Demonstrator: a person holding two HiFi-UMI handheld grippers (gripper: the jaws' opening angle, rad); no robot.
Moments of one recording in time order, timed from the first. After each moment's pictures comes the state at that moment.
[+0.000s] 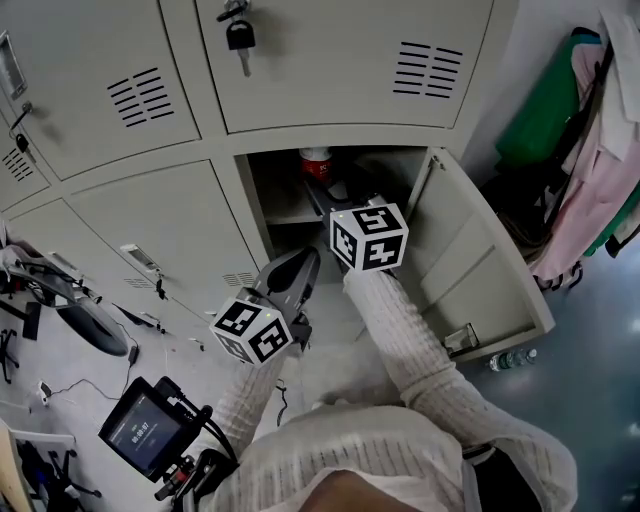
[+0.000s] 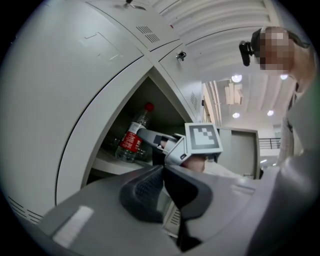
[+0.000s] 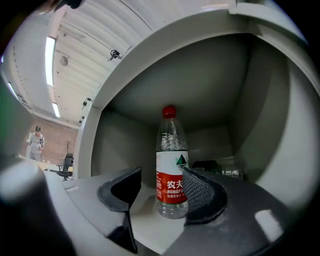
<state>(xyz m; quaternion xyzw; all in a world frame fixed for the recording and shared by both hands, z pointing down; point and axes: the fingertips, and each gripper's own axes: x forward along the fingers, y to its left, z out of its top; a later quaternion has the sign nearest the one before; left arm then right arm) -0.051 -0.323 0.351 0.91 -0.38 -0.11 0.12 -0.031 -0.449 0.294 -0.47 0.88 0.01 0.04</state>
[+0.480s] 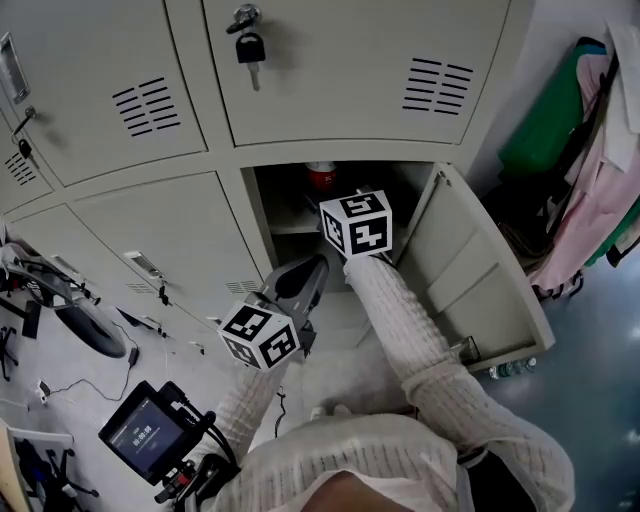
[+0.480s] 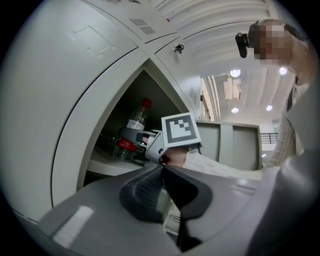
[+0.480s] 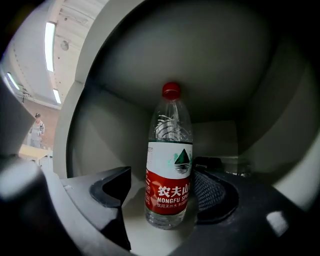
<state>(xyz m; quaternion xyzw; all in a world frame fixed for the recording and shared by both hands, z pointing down) -0.043 -0.330 0.351 0.91 -0.38 -0.08 0.11 -0.046 -0.490 0.306 -0.48 0.88 0.01 -0.04</state>
